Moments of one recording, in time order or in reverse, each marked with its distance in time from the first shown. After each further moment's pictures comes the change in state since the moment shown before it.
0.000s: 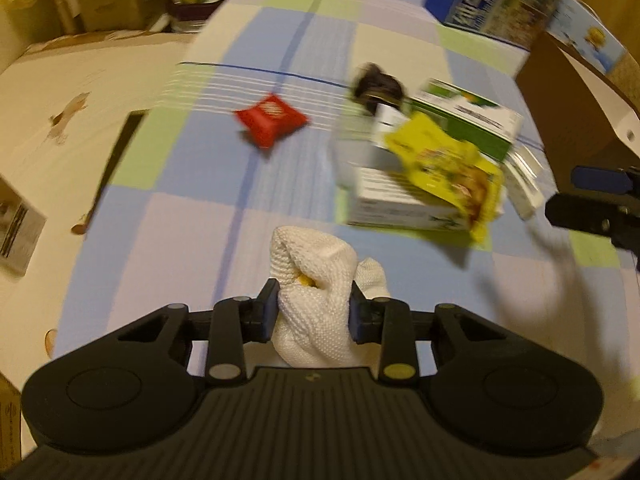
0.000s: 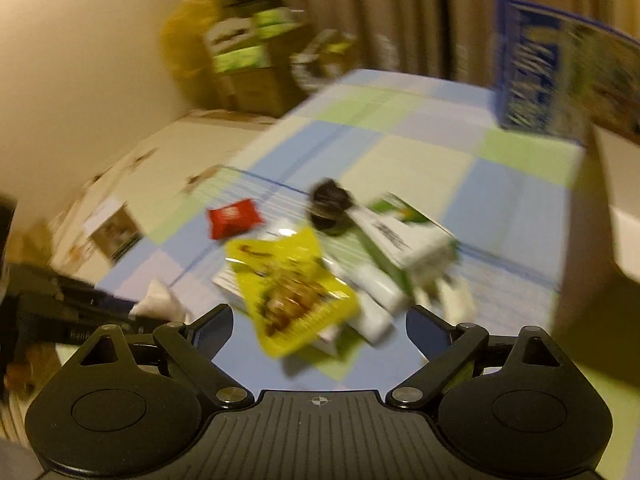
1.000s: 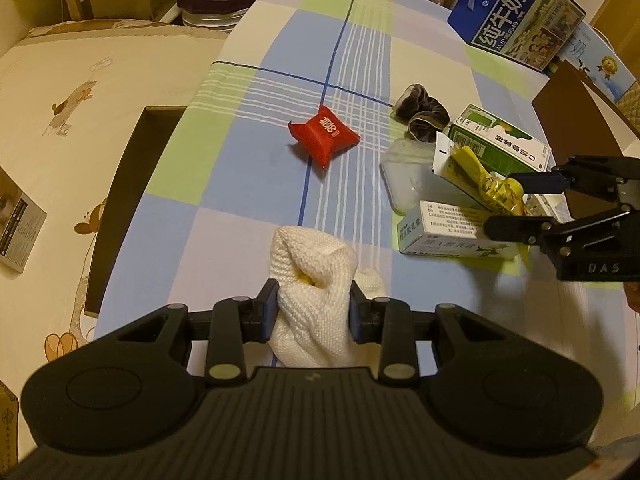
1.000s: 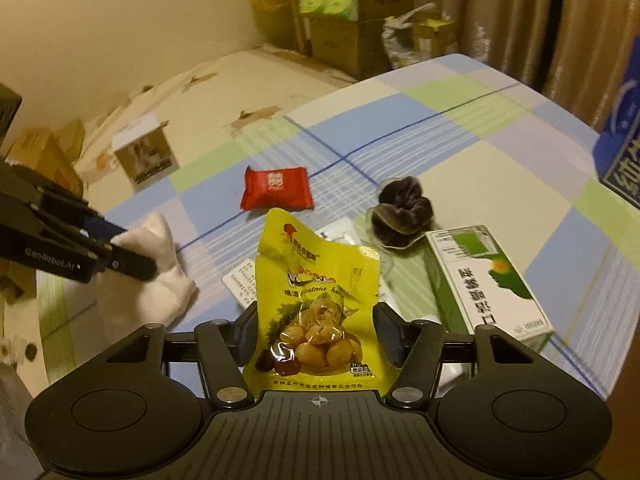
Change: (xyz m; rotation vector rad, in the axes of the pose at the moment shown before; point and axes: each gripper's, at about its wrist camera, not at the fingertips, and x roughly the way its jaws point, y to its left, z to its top) left arm 0.006 0.046 0.016 -0.038 0.001 -0.042; right arm 0.084 0.020 0.026 -0.250 0.136 0.077
